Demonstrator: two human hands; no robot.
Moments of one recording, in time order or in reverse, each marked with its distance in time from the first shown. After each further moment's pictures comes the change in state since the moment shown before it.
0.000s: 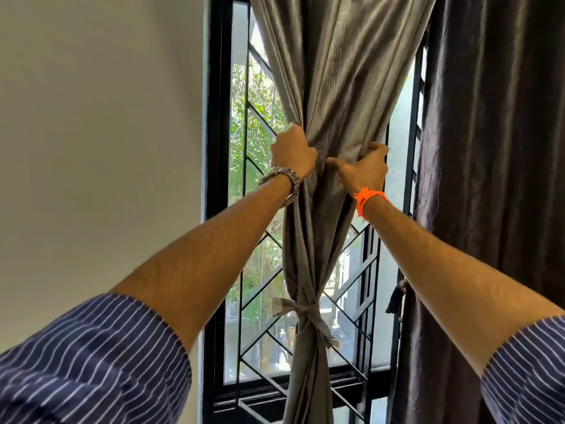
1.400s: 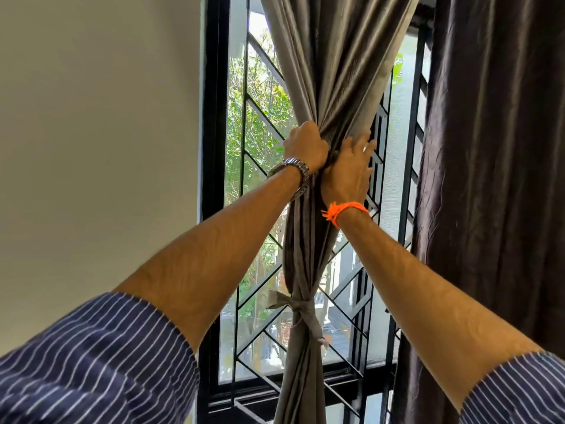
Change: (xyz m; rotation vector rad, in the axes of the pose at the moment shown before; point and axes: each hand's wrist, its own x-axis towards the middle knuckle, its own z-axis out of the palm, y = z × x) left_hand -0.001 0.011 0.002 -0.056 -0.136 0.009; right_hand -0.029 -0.006 0.031 -0.456 -0.002 -0.304
